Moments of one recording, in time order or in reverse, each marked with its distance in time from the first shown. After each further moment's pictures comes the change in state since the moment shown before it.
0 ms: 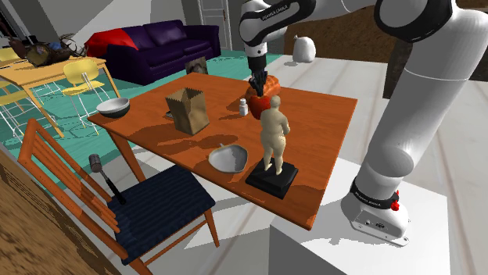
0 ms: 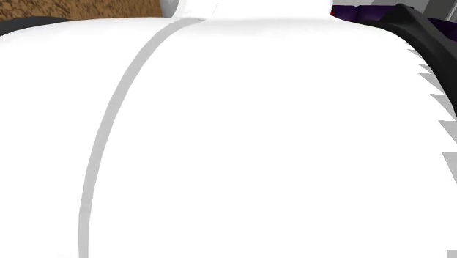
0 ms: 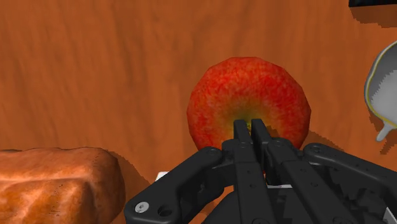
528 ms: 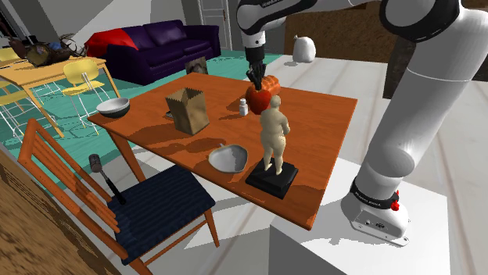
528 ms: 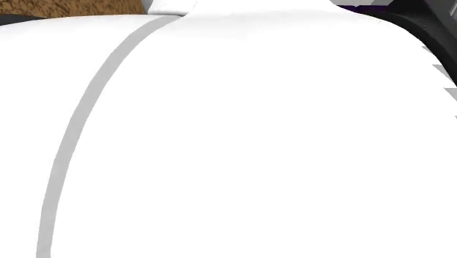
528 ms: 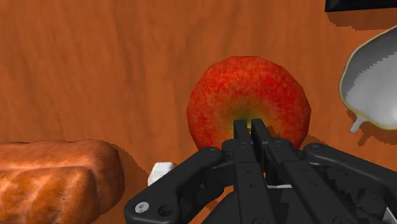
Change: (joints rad) arm 0.014 -0.022 0.015 0.068 0.001 -0.091 0.026
